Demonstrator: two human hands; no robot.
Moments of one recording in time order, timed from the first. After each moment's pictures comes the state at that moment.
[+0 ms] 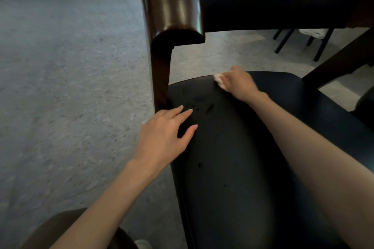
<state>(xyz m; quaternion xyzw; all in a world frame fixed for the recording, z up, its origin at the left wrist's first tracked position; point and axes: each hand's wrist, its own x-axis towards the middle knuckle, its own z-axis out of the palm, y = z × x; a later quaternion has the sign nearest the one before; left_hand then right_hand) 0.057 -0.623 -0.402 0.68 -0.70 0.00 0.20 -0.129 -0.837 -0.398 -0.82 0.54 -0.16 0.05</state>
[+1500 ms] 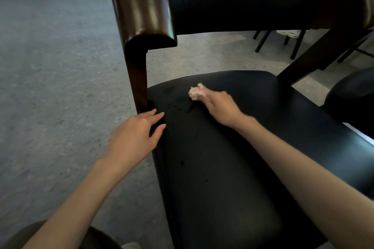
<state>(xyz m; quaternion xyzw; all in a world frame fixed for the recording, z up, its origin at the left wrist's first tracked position) 0.077 -0.626 -0.401 0.69 -0.70 -0.04 0.17 -0.137 -0.753 -0.396 -0.84 0.50 -0.16 0.13</state>
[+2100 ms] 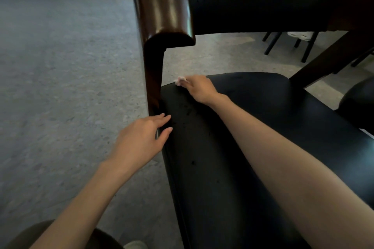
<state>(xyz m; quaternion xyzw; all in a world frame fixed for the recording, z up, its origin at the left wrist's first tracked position) 0.088 -0.619 -0.405 0.68 -0.70 -0.07 0.19 -0.054 -0.810 -0.401 -0.85 0.48 -0.15 0.18</state>
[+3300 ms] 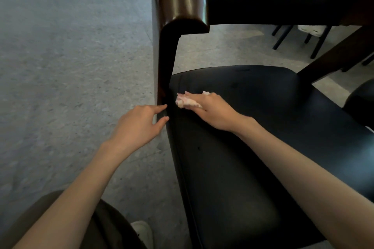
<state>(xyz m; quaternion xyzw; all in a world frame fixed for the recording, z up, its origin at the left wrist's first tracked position) 0.106 -0.611 -0.403 0.72 -0.67 -0.11 0.17 -0.092 -0.711 -0.397 -0.91 0.35 -0.11 0.20</state>
